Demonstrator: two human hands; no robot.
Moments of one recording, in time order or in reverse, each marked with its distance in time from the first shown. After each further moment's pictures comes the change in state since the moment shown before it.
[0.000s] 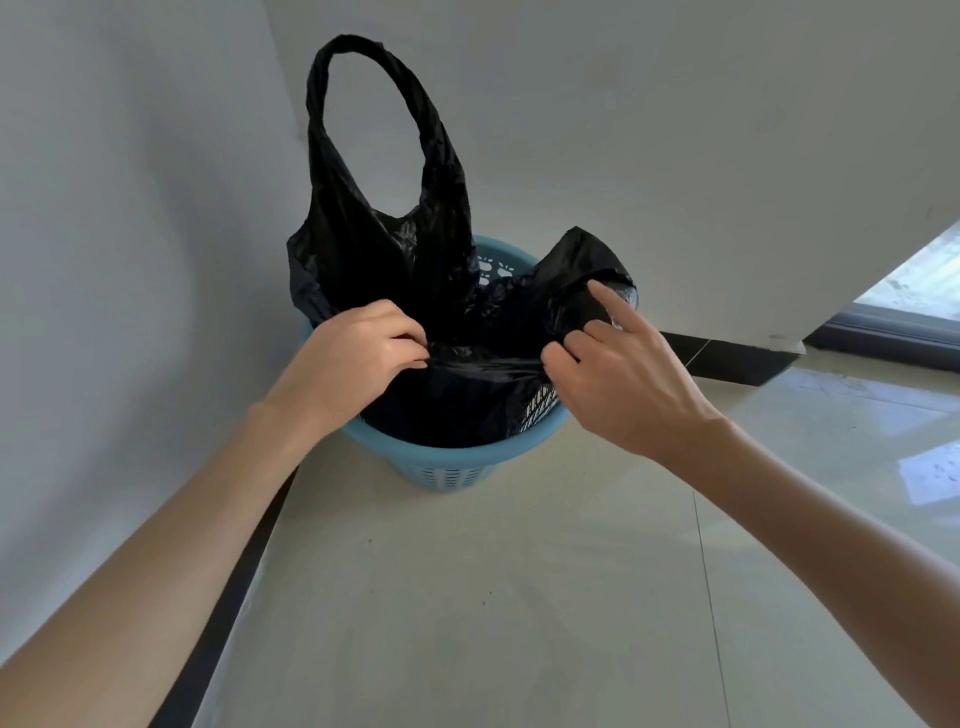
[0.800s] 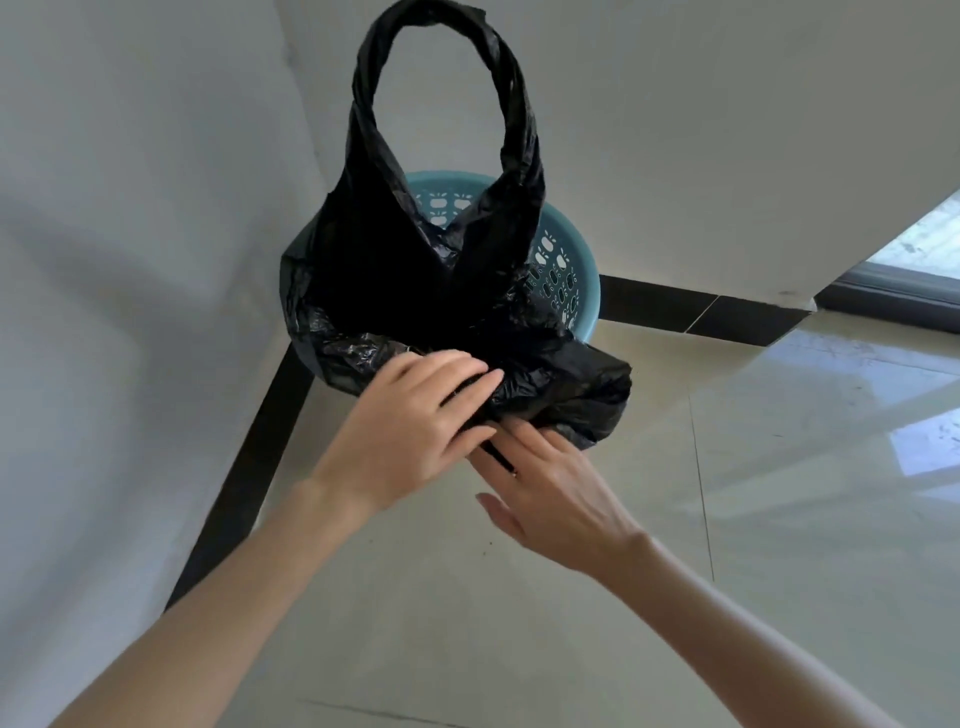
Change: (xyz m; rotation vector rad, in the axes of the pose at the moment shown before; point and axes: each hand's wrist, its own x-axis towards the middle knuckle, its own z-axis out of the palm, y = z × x) left_hand -0.058 0.071 0.048 0.039 0.039 0.092; right_hand -0.074 -0.127 0.012 0.454 -0.207 0.046
